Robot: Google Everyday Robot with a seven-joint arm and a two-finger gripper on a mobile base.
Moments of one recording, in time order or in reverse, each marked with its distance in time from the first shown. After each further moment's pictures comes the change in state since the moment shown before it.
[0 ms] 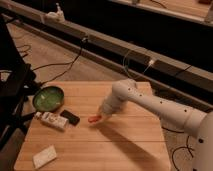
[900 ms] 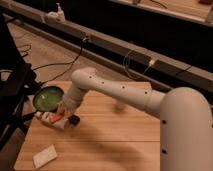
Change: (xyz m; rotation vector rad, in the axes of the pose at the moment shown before) arm -0.192 -0.040 0.031 -0.104 -0.157 -0.365
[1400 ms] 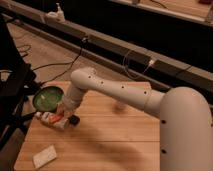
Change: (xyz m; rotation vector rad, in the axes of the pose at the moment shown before) arm 0.001 0.002 0.000 -0.003 0.005 -0.002
